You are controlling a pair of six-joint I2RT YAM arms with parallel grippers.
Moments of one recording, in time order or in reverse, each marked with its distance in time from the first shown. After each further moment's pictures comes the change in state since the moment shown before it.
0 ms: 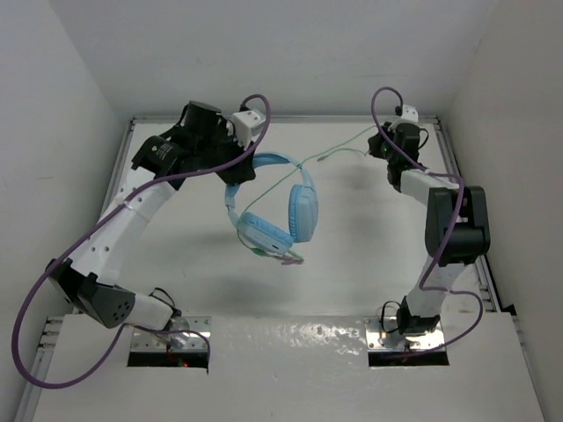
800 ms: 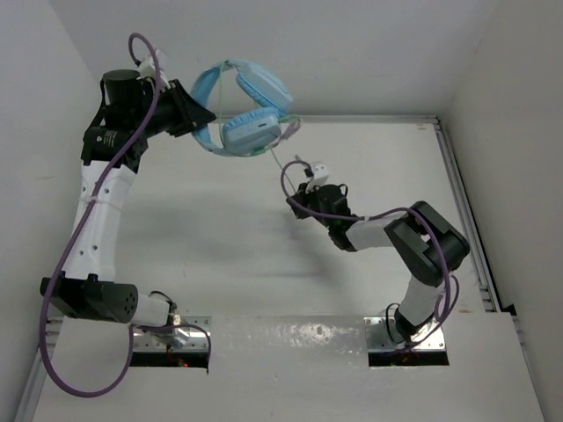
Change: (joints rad) left arm 0.391 -0.016 0.072 0.270 0.171 -0.682; right arm 0.583 -0.050 -0.419 0.336 0.076 0.024
